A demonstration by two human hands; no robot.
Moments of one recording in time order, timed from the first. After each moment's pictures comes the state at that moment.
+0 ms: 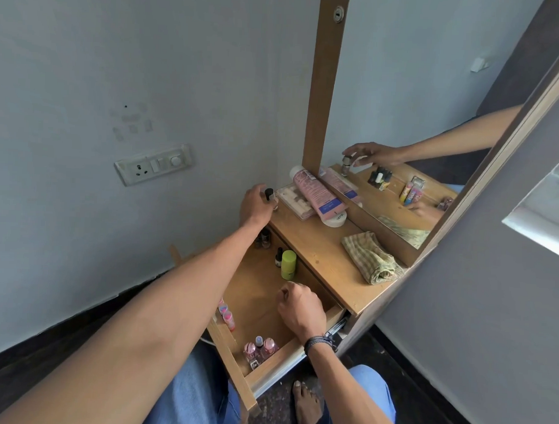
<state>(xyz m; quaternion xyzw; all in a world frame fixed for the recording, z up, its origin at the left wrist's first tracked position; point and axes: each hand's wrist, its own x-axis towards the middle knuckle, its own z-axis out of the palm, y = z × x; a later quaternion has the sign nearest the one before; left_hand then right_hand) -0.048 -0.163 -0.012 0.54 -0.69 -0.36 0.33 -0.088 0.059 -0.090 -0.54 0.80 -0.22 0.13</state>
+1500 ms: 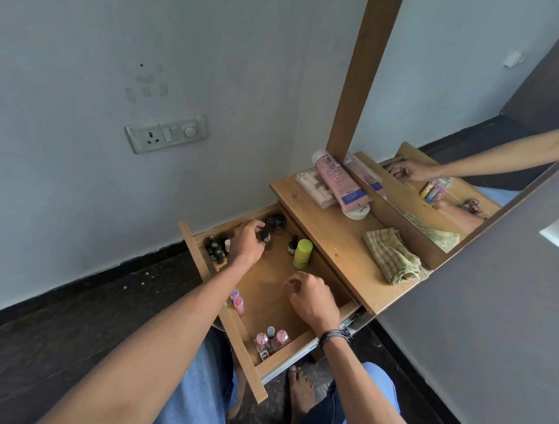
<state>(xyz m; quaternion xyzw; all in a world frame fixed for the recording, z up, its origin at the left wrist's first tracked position) 0.027 -0.124 -0.115 0.58 -0.72 -0.31 0.22 -0.093 0.046 -0.104 -0.55 0.79 -0.21 0.20</state>
